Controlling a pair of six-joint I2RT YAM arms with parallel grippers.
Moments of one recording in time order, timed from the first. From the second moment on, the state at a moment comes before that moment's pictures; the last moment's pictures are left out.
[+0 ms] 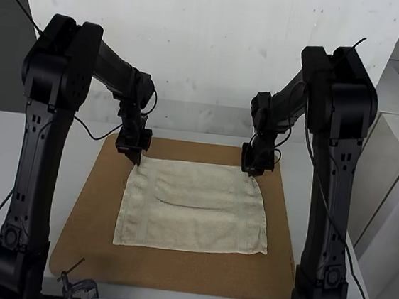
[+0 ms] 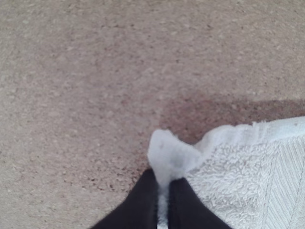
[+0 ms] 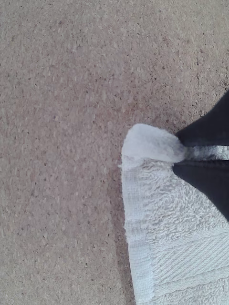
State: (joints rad) left arm -0.25 2.23 1.50 -0.71 0.00 -0.19; right arm 0.23 2.10 1.21 -0.36 0.08 0.19
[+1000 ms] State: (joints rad) left arm -0.28 1.95 1.51 -0.76 -0.01 -0.26; right arm 0.23 1.88 1.32 -0.44 0.09 0.23
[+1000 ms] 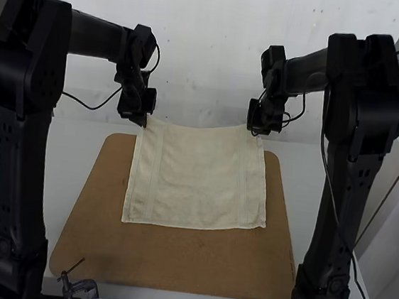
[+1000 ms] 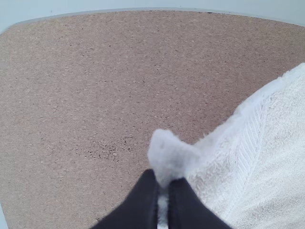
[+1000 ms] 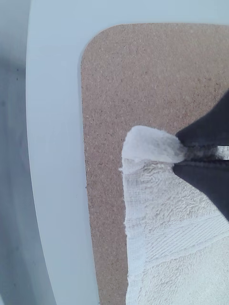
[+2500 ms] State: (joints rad) left arm -0.50 1.26 0.71 -0.65 -0.02 -0.36; right arm 0.31 1.25 0.61 -0.43 0.10 0.18
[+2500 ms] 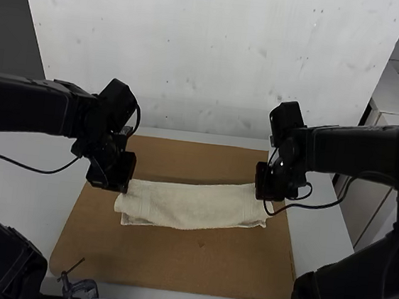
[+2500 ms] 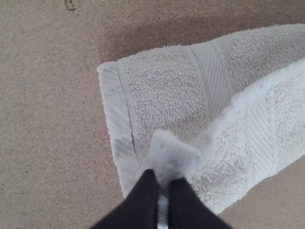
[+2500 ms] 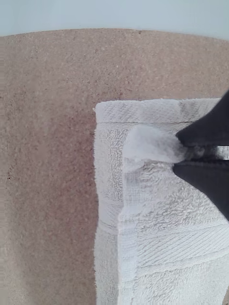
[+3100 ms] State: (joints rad) left arm -0.44 1.37 0.71 -0.48 -0.06 -0.35; right arm 0.30 1.46 0.63 -0.28 0.11 0.18
